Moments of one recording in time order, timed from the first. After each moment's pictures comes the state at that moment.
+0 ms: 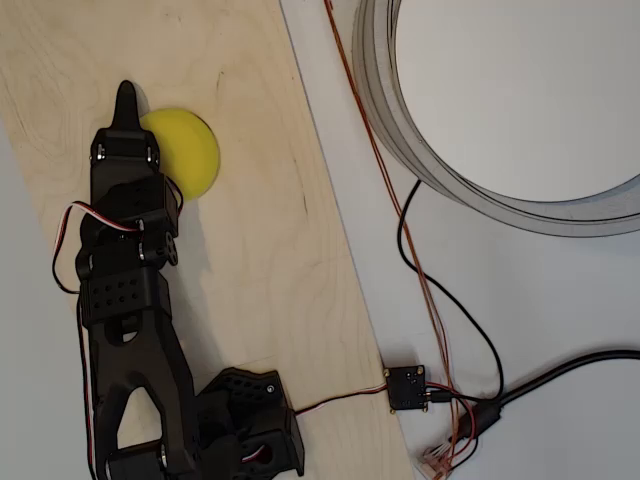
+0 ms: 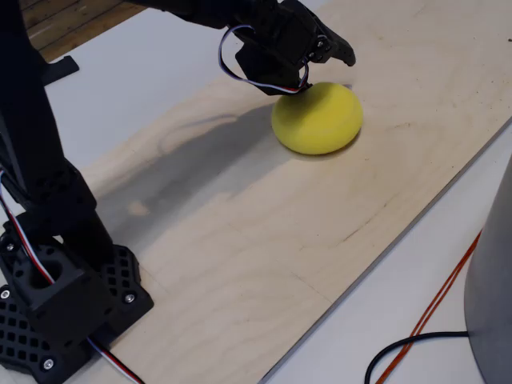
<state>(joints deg) 92.5 76.5 115.0 20.1 24.7</state>
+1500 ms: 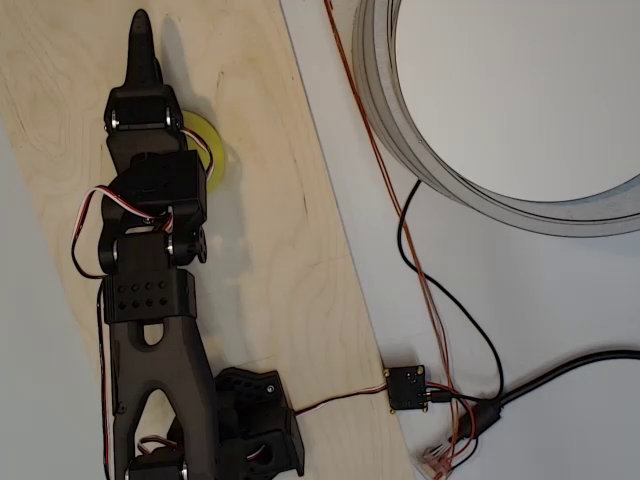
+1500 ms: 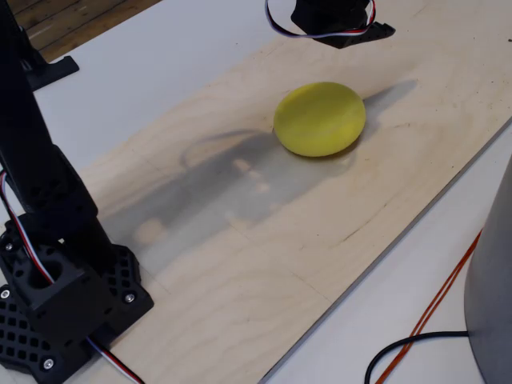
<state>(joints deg) 99.3 81.6 102.8 18.0 7.7</state>
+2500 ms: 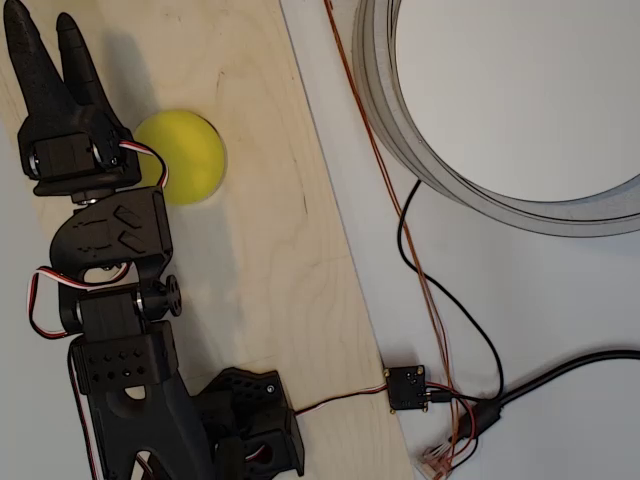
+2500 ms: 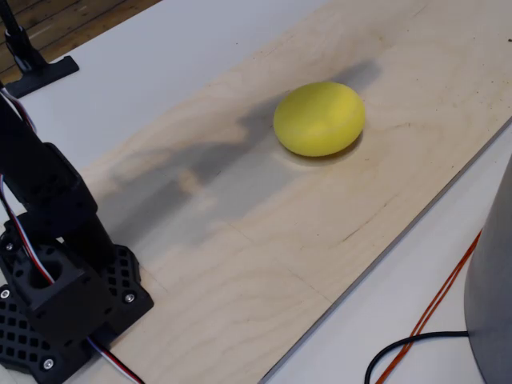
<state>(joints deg) 95.7 96.1 99.1 5.9 -1.1</state>
